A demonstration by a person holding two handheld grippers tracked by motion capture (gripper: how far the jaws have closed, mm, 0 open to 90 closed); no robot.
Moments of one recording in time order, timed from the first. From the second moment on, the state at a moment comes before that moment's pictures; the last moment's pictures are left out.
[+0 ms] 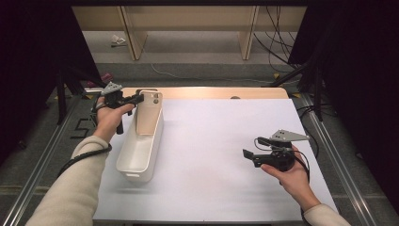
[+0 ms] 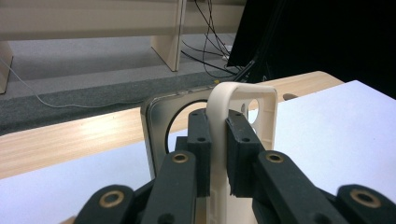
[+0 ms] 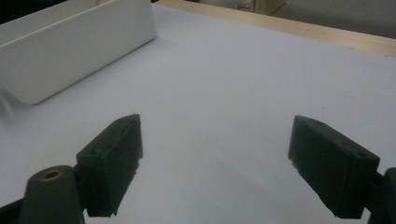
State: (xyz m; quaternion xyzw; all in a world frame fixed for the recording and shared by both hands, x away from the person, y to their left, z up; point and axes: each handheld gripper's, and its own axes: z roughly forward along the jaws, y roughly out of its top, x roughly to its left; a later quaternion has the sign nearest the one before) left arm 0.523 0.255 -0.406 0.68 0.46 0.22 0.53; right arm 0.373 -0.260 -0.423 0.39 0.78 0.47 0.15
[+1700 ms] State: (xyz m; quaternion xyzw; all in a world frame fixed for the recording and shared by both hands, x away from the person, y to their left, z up) left arm 0.520 0.264 -0.416 0.71 0.46 0.25 0.47; right arm 0.373 -0.259 -0.423 0.39 0.78 0.47 0.15
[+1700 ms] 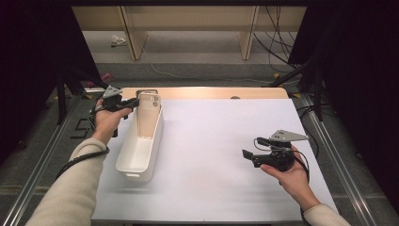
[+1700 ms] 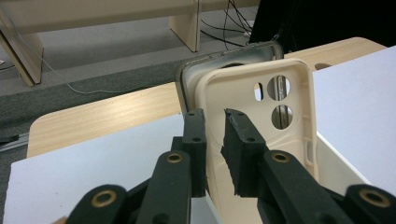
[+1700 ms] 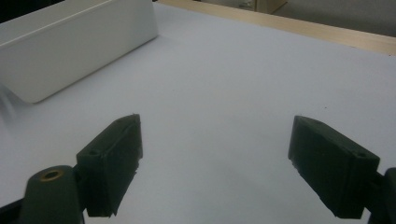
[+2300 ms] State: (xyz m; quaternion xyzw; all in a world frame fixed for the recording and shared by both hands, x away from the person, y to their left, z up) left arm 0.502 0.255 -0.399 0.71 0.47 0.24 0.47; right arm 0.374 -0.259 -0.424 0.39 0.78 0.47 0.15
